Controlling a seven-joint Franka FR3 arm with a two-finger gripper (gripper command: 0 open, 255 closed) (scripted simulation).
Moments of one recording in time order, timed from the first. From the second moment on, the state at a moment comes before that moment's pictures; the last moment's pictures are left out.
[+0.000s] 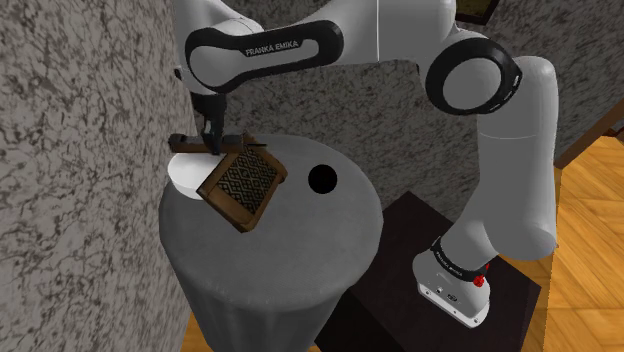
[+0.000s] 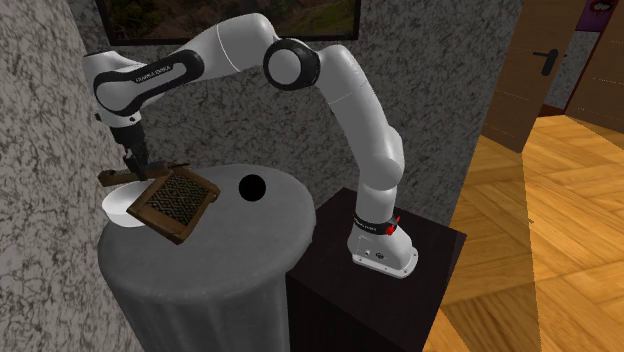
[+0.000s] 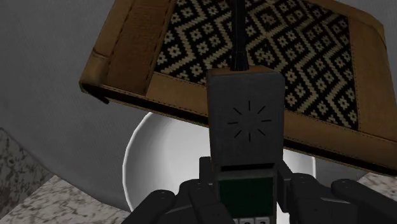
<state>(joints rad) 0.42 0.57 0.17 -1.35 -0.10 1.89 -0.32</state>
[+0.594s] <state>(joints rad) 0.47 0.83 0.16 -0.99 -0.12 1.79 -0.31</state>
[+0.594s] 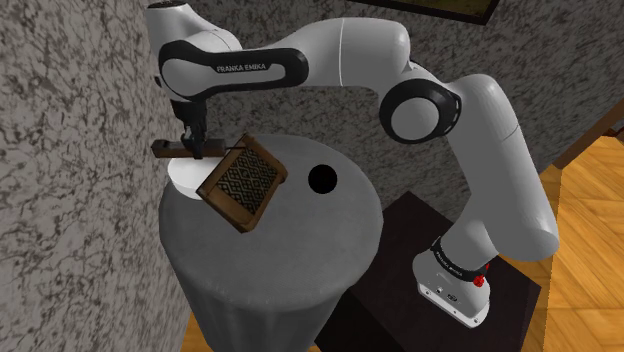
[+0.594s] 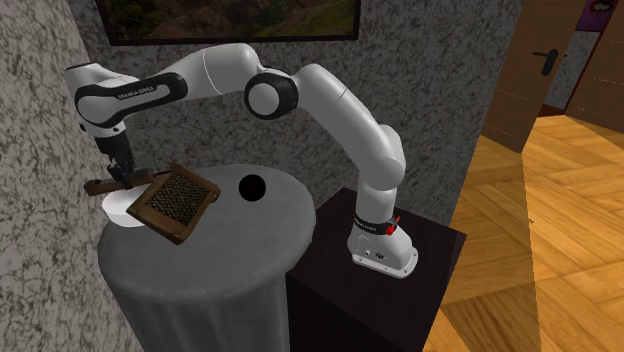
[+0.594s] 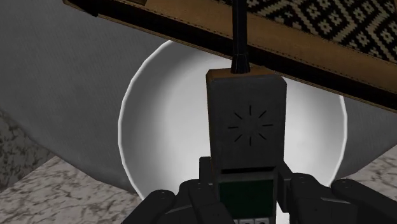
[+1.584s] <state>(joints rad) 0.47 0.85 0.16 -1.05 -0.13 1.88 -0.31</state>
